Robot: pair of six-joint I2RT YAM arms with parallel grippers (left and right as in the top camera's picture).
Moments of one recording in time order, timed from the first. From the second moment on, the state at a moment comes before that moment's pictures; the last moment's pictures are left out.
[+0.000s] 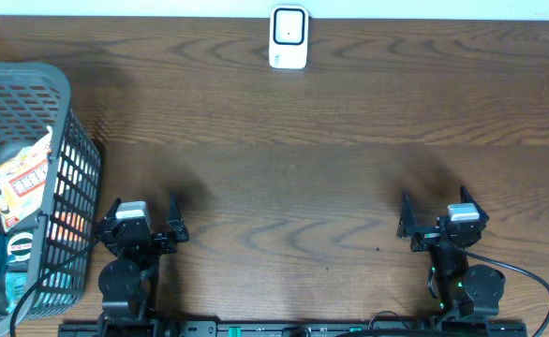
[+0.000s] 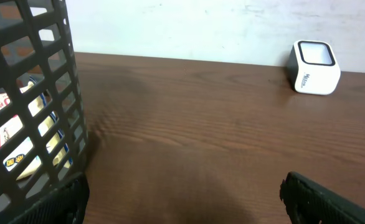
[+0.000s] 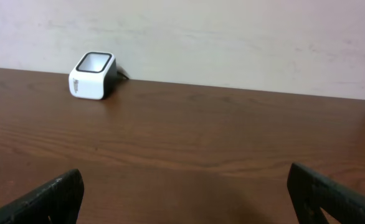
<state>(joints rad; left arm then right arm) -0.01 0.01 0.08 -0.26 -0.09 -0.06 -0.04 0.01 0.01 -0.06 -0.12 -0.06</state>
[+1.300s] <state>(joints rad) -0.01 0.01 0.08 -0.26 -0.08 -0.07 -0.04 0.01 0.01 -0.06 -0.12 -0.06</state>
